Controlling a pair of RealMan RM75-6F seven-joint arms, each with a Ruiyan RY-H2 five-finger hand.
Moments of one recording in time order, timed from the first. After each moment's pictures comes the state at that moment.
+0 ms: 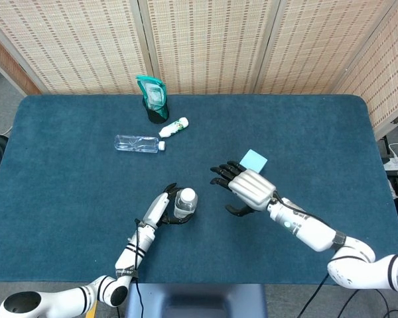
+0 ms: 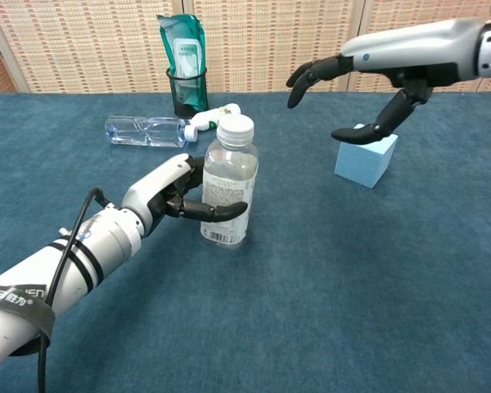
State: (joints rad) left arm -0.67 -1.98 -0.24 -1.13 1.30 0.98 -0.51; right arm 0.83 -1.08 0.21 -1.81 -1.36 0.67 -0.09
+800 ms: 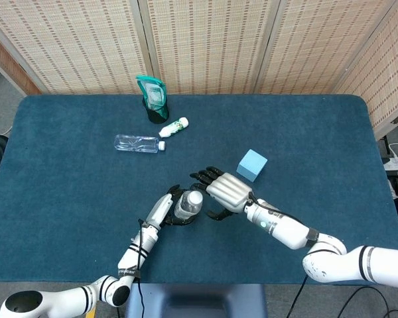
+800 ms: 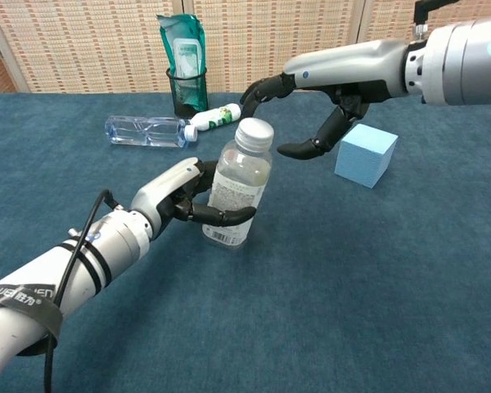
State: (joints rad) left arm -0.68 -1.99 -0.25 -1.15 1.28 0.95 -0.48; right arm 0.95 -1.18 0.20 -1.80 -1.19 0.65 -0.19
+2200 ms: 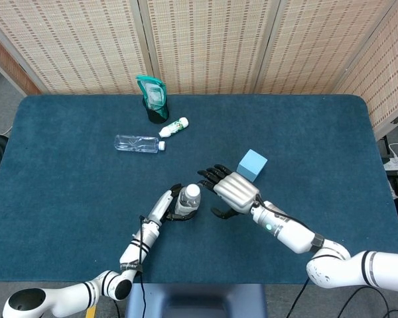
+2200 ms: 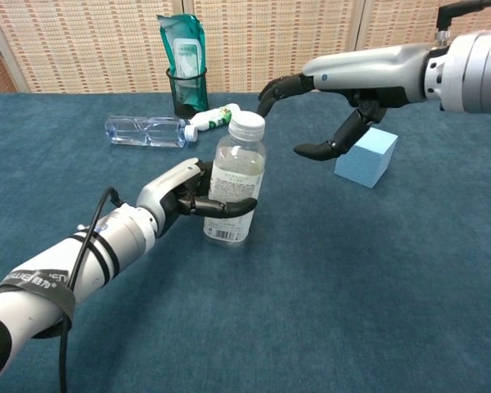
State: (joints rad) left arm -0.70 -2.01 -0.29 -1.09 1.26 0.89 -0.58; right arm 0.93 -1.18 0.14 -1.82 -1.18 0.75 -0.24
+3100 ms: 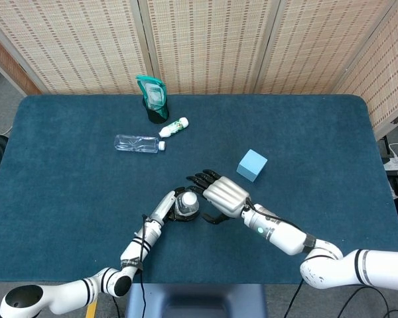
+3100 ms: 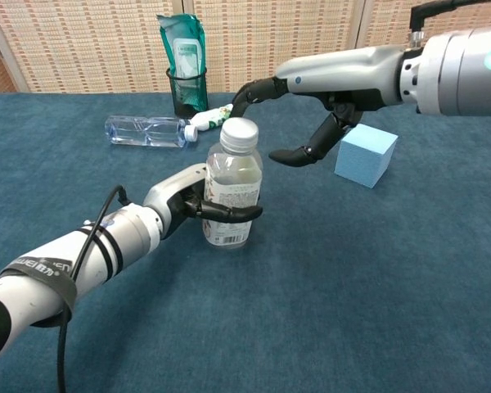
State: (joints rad) left arm -0.73 -1.97 -0.30 -1.13 1.21 0.80 -0.56; right arm 0.97 -1.20 0.15 -1.83 -1.19 0.72 -0.24
